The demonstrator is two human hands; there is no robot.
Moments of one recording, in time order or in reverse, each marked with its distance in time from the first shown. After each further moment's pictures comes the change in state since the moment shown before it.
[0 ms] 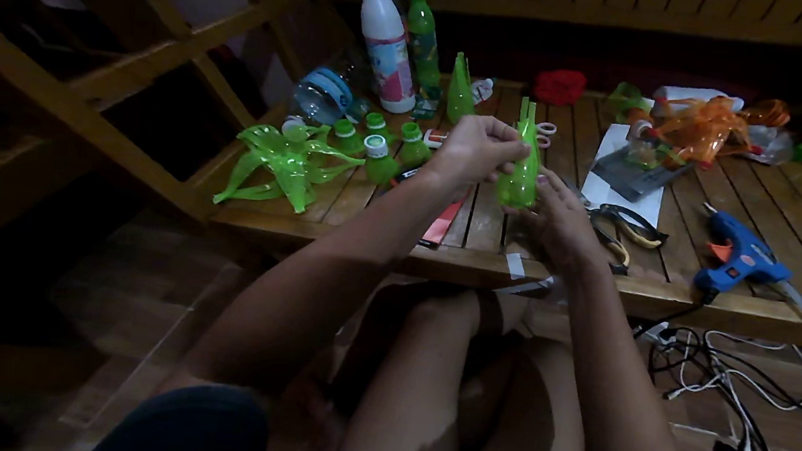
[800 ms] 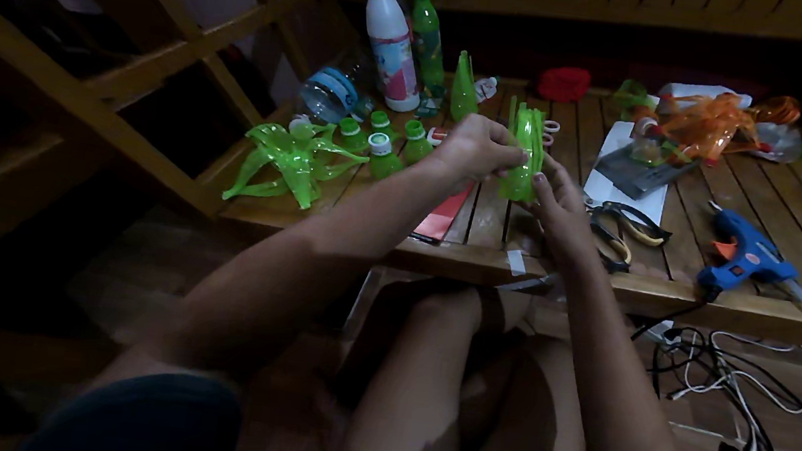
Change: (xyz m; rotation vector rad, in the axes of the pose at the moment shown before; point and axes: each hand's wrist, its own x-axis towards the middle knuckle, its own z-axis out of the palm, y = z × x) left_hand 0.000 0.007 -0.004 0.232 -0.067 -0.057; right_hand 0.002 0.006 -0.001 -0.259 0.047 -0.166
